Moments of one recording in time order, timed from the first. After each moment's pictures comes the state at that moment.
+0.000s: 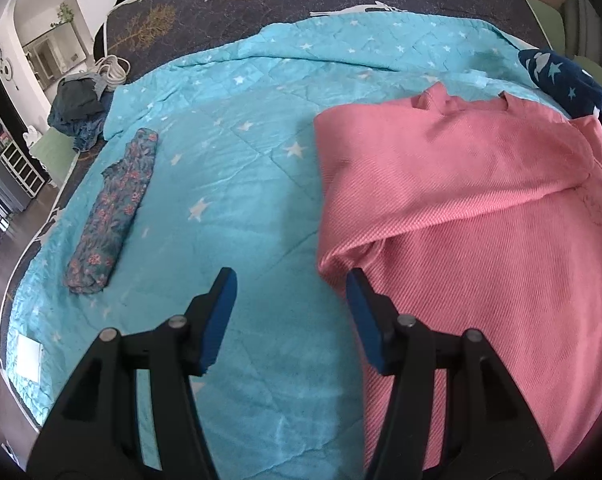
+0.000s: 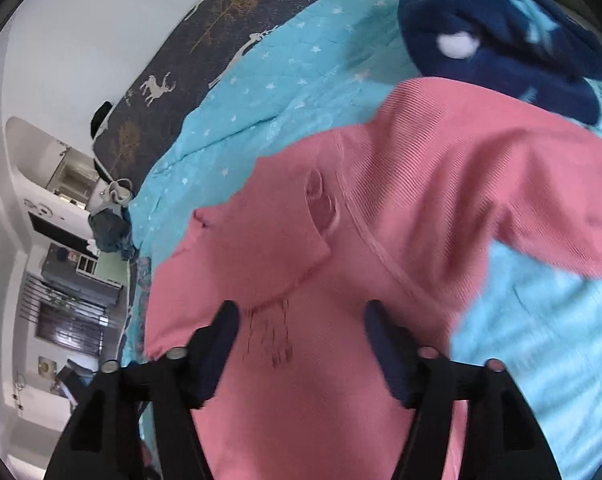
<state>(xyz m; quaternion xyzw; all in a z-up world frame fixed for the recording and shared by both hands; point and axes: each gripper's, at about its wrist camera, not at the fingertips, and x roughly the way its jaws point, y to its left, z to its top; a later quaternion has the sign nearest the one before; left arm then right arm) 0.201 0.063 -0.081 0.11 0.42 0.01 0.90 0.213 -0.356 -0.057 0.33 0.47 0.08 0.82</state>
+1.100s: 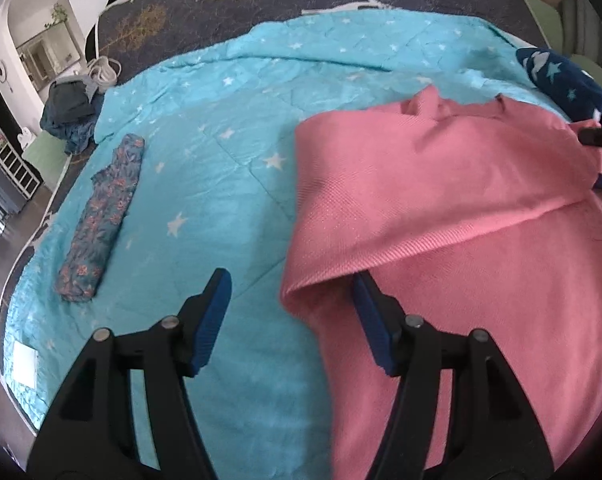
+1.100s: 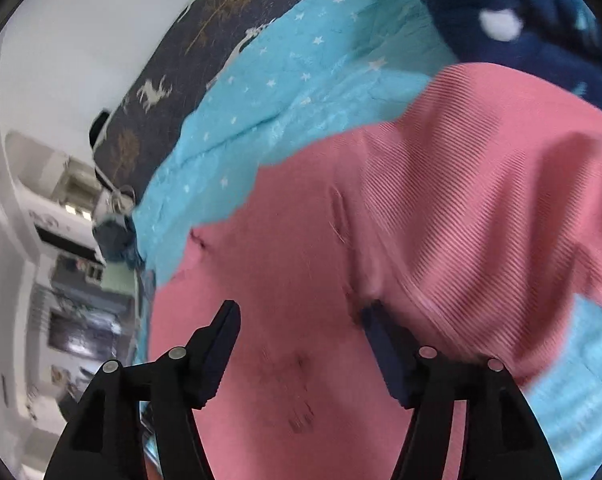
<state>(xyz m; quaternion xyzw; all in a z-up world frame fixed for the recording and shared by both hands) 0.218 0.048 -0.085 0.11 0.43 0.00 0.90 0.248 -0.346 -0.076 0.37 0.46 0.09 0.80</state>
